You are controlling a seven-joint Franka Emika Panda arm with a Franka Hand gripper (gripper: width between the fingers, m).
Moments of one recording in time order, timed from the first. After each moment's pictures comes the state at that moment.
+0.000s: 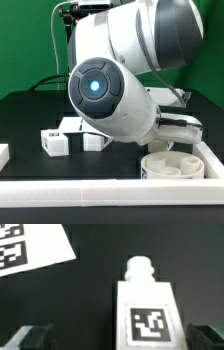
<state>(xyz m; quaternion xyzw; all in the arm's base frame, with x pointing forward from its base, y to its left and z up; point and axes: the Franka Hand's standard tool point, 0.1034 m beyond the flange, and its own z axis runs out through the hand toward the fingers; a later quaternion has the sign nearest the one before) 0.495 0.064 0.021 -0.85 0.19 0.48 0.12</state>
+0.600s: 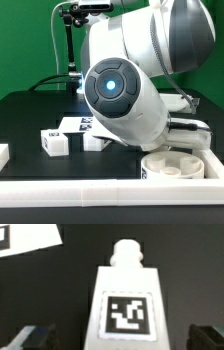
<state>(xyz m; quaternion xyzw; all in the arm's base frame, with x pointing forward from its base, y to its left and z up) 0.501 0.076 0.010 -0.86 0.19 0.46 0.12</state>
